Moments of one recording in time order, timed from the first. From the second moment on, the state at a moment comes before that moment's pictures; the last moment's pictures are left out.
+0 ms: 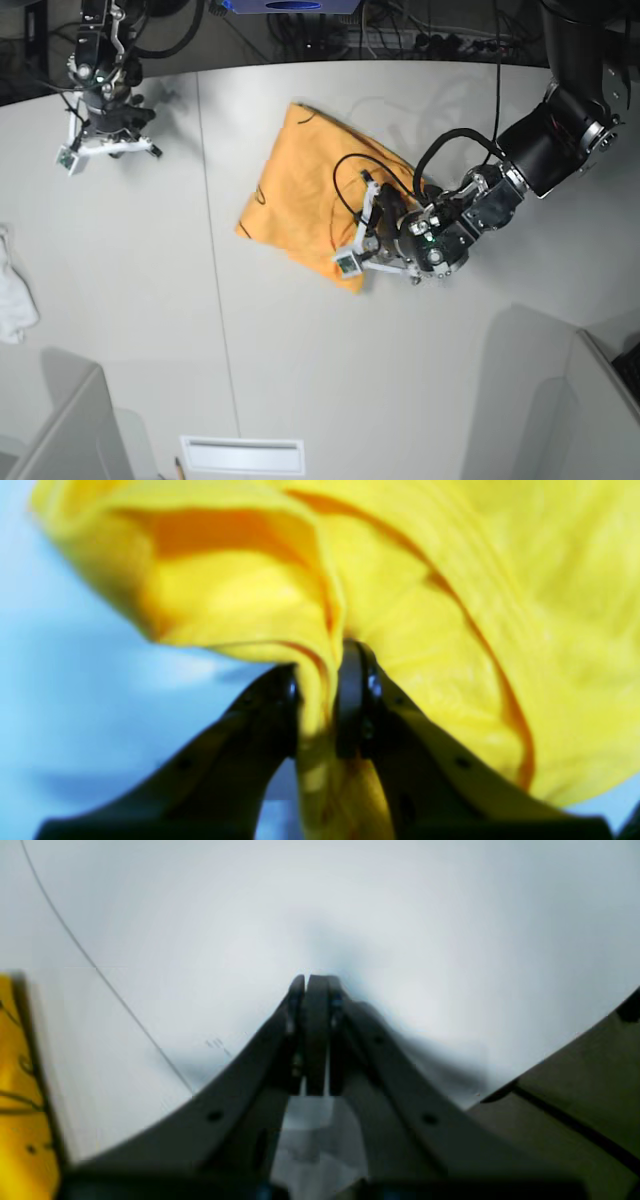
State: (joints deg) left arm -31.3 -28.0 60.3 77.9 -34.7 -20.9 53.8; right arm -27.3 6.5 11.9 112.2 22.4 -26.1 -43.8
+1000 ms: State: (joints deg) left arm -27.1 -18.1 61.5 79.5 8.6 -38.8 37.3; right arm -37.4 -2.9 12.0 112.2 23.1 -26.2 -35.8
